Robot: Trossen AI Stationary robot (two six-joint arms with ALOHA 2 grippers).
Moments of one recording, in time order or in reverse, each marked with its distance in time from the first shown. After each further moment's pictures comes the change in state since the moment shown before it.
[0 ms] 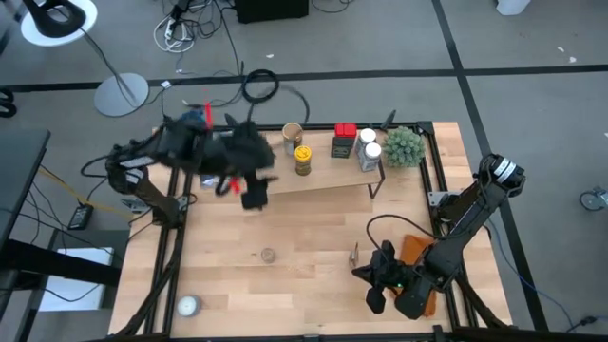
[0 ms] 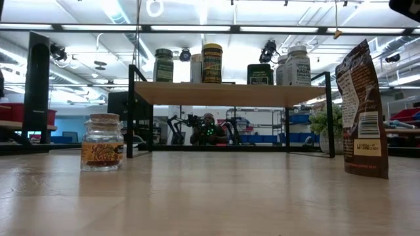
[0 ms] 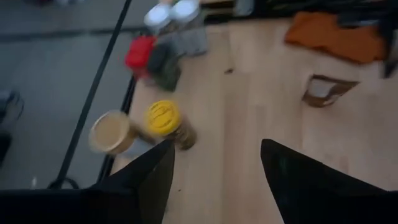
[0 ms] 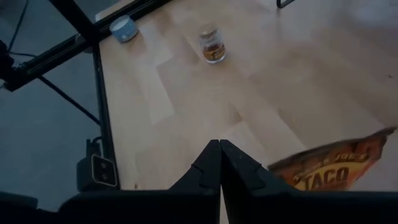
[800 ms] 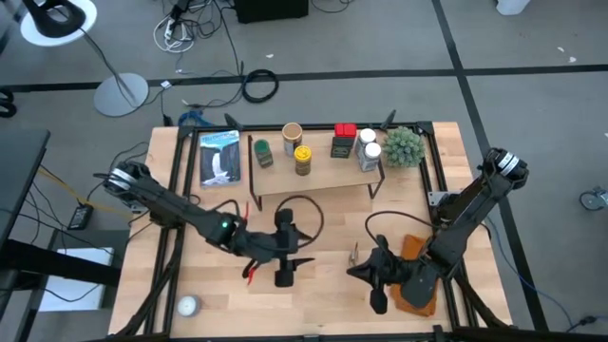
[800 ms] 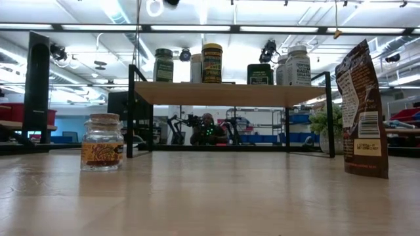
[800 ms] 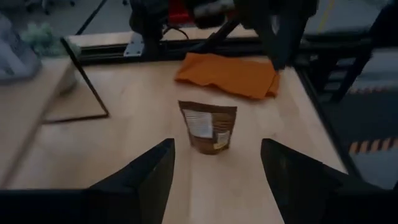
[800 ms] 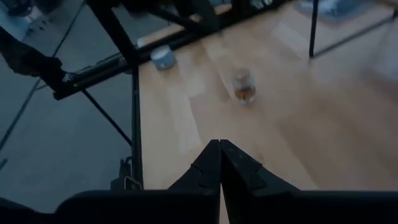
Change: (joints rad) left arm -0.329 -0.032 -0.962 1.250 -0.057 -0.094; right arm -0.034 -0.075 0.000 0.182 -0.010 -0.297
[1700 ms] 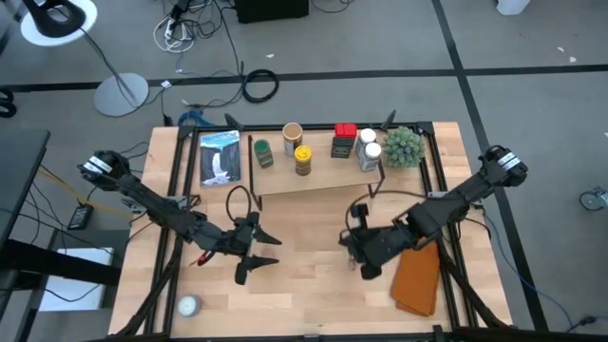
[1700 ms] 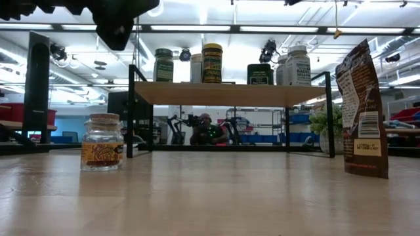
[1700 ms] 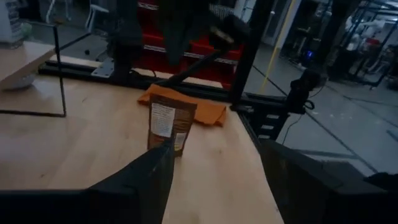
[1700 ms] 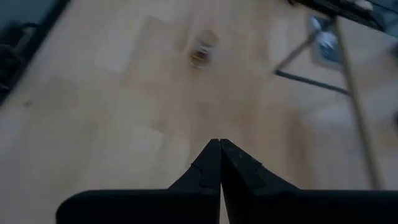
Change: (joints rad) left arm -0.094 -0.291 -0.724 0.825 0.053 -0.121; right arm -0.296 -0.007 0.174 -0.387 -0.324 -0.788
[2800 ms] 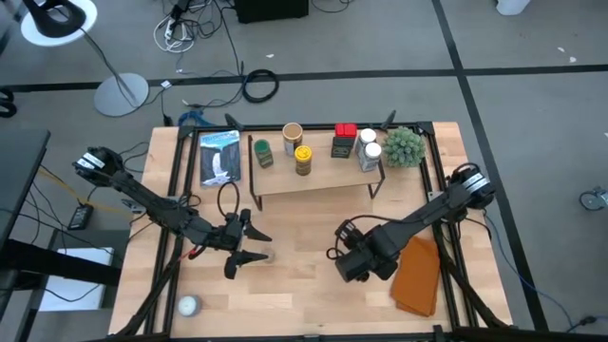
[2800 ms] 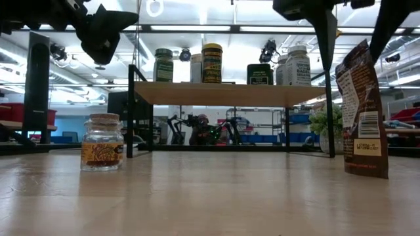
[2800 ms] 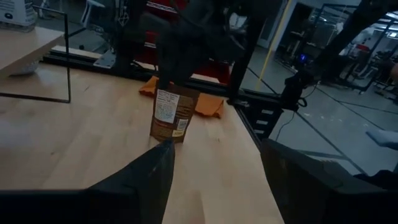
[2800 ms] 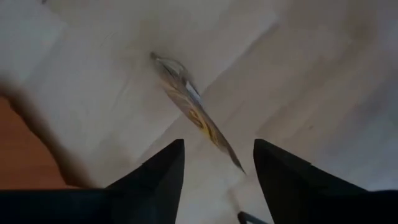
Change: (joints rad) left arm 0.000 -0.123 -0.145 0.030 0.017 -0.033; right arm -0.041 0.352 0.317 -0.629 -0.236 -0.389
